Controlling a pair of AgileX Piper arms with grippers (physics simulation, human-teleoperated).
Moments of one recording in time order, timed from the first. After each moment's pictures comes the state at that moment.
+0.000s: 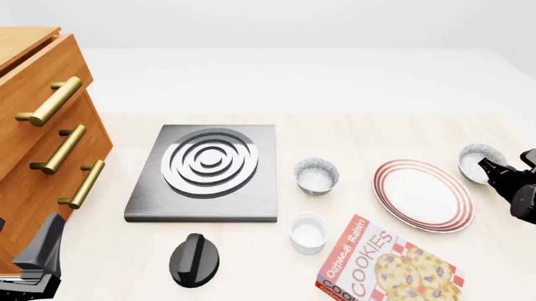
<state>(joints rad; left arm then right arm) 0.00 0.00 0.00 0.00 0.00 -0.50 2.06 -0.89 -0.59 0.41</state>
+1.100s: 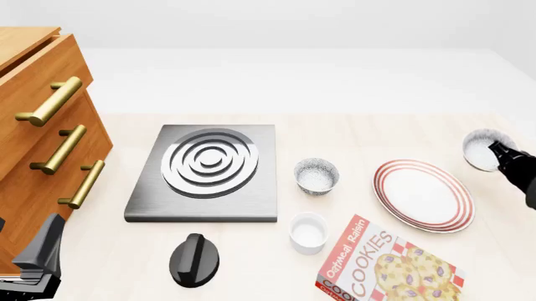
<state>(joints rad) 0.00 0.00 0.00 0.00 0.00 -0.48 1.84 -0.81 -0.48 0.49</state>
